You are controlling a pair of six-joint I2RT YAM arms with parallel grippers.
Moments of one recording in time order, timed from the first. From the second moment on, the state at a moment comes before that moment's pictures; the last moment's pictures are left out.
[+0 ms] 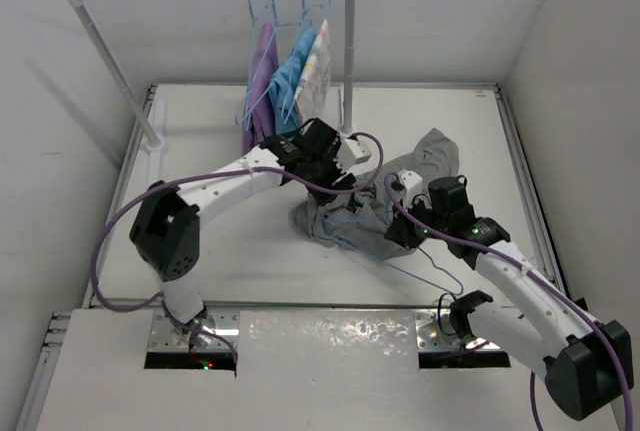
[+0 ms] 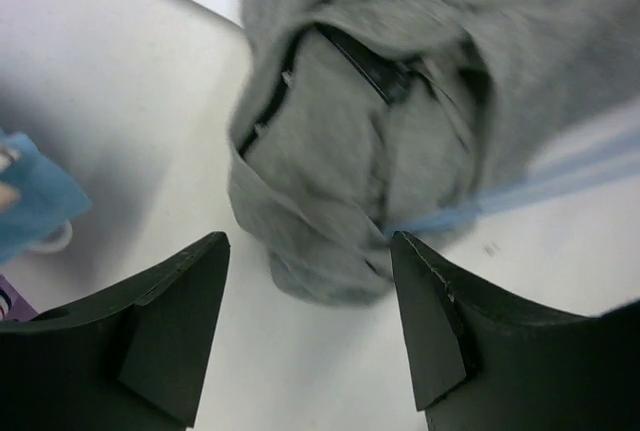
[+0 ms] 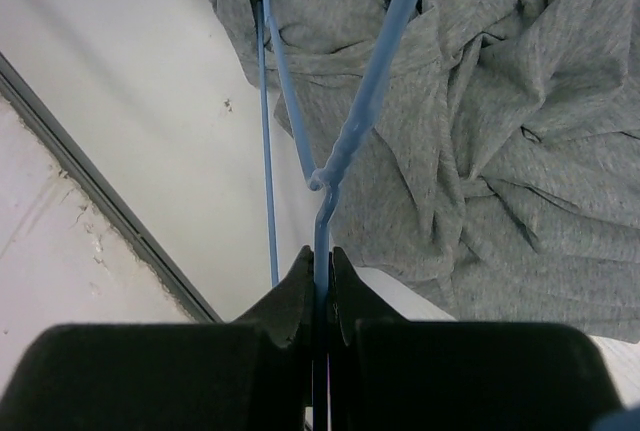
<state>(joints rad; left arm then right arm) -0.73 1.71 1.42 -0.69 0.15 0.32 0.40 0.89 0.55 -0.42 -0.43 -0.04</state>
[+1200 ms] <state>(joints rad) -0.89 1.82 1.87 -0.77 0.26 0.37 0.42 0.74 0.76 -0.46 -0.32 -0.17</state>
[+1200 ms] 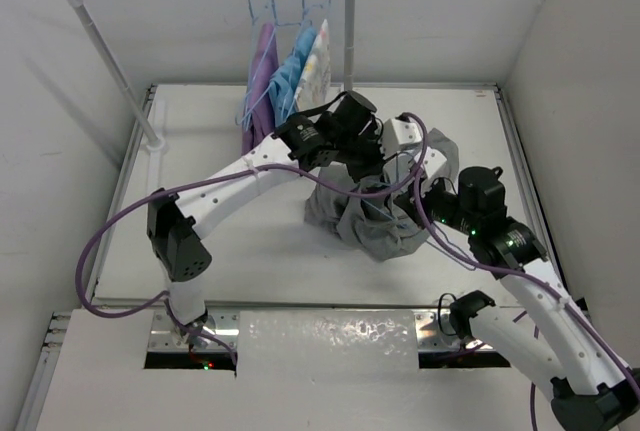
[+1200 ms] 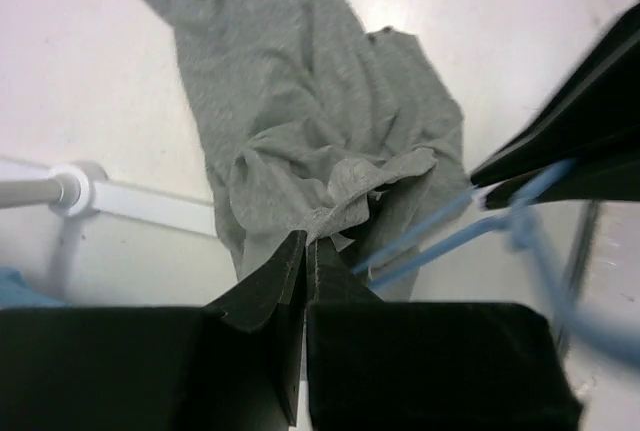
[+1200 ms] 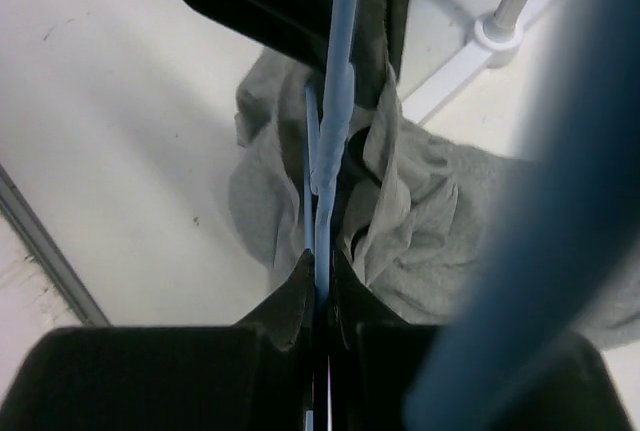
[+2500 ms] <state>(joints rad) -0.82 1.80 1.86 -0.82 0.01 0.36 0.44 0.85 0.20 0.29 -0.33 -0.11</state>
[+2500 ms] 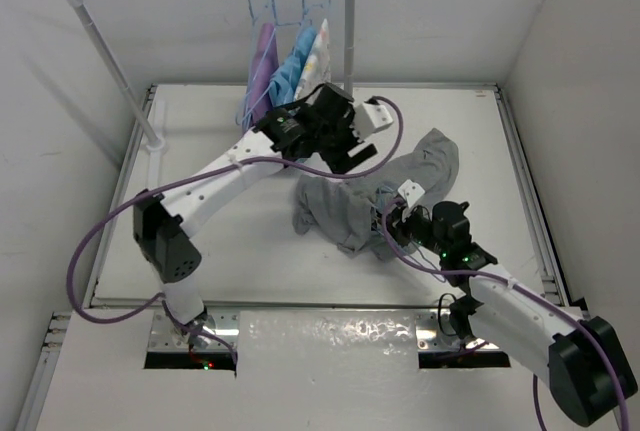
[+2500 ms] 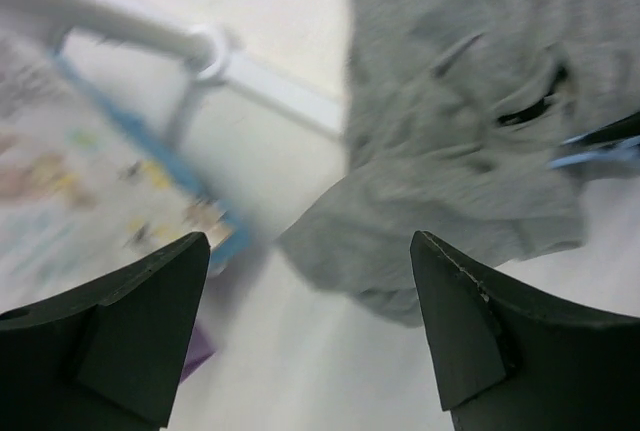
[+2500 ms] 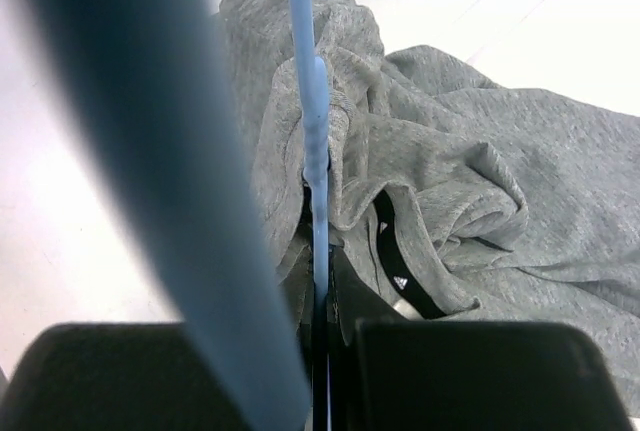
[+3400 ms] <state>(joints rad) -0.79 1.78 1.37 -0.49 0.42 0.93 0.44 0.91 0.29 0.21 -0.40 -0.15</state>
